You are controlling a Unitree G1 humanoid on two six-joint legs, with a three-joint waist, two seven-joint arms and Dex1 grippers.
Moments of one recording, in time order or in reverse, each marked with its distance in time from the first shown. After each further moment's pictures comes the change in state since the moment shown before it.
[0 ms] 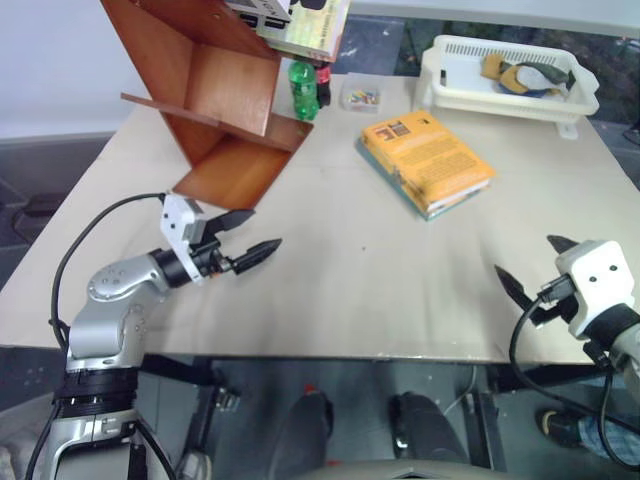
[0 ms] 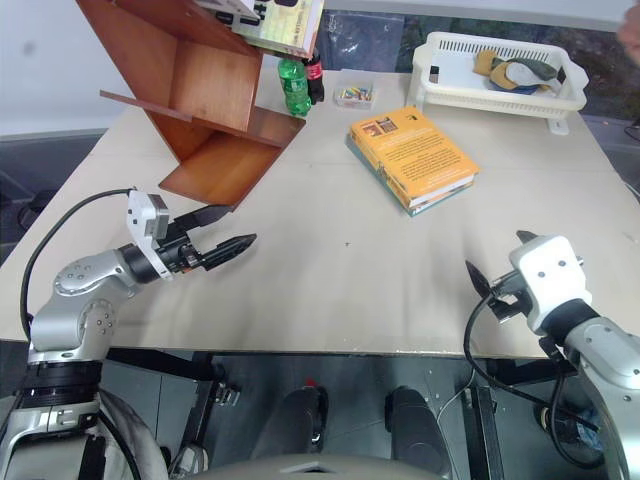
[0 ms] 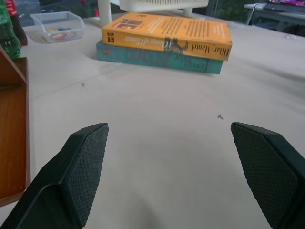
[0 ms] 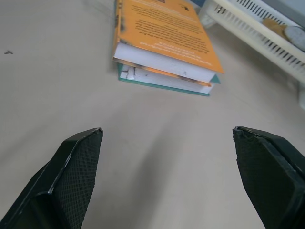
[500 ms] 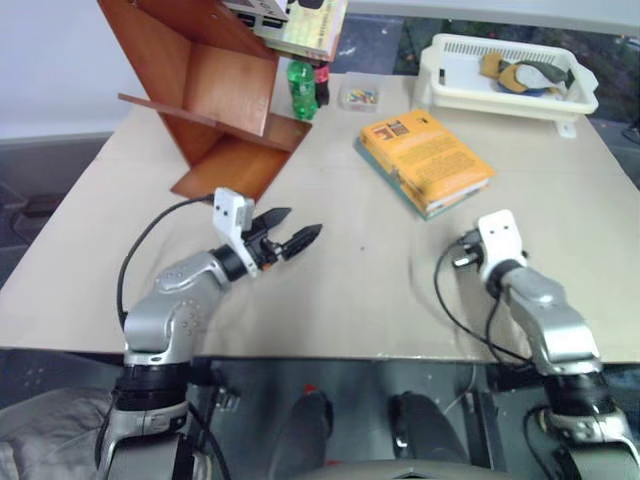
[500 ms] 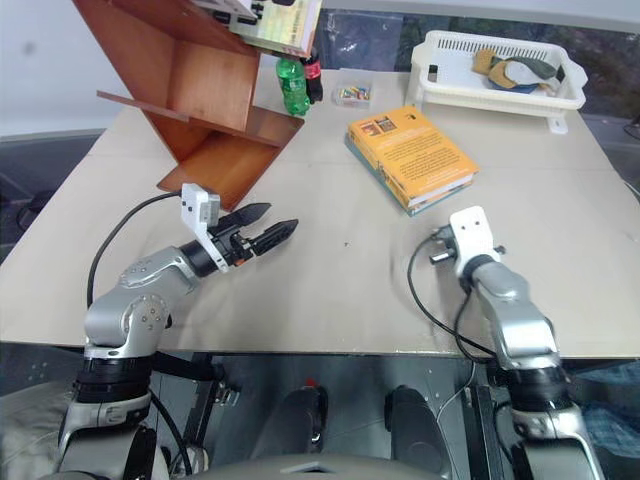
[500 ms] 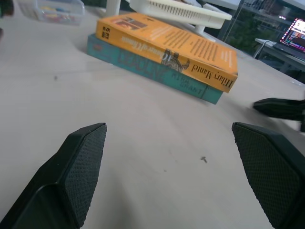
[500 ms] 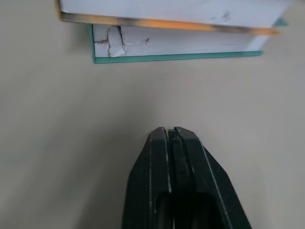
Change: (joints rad) left arm -0.057 -0.192 -0.074 -0.163 -0.044 0.295 0.325; right arm -0.506 0.286 0.329 0.777 -0.196 -0.146 -0.213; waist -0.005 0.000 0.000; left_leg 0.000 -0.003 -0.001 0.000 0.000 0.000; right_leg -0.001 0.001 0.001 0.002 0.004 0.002
